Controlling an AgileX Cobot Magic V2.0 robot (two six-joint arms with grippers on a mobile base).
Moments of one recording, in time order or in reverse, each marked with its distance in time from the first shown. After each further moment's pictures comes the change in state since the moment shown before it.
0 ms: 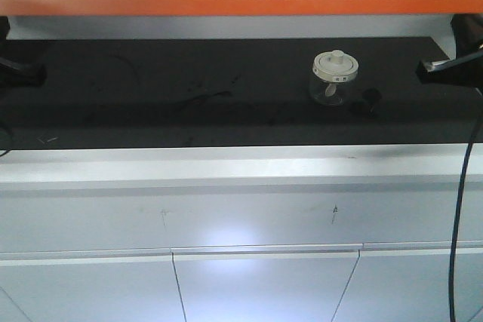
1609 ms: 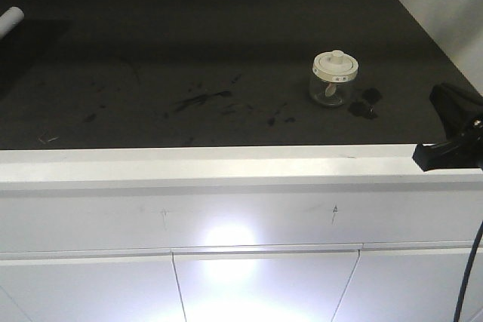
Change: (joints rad) left arm 0.000 -0.488 0.373 0.003 0.165 -0.002; right arm 0.001 -0.306 0.272 -0.386 0.207 0.380
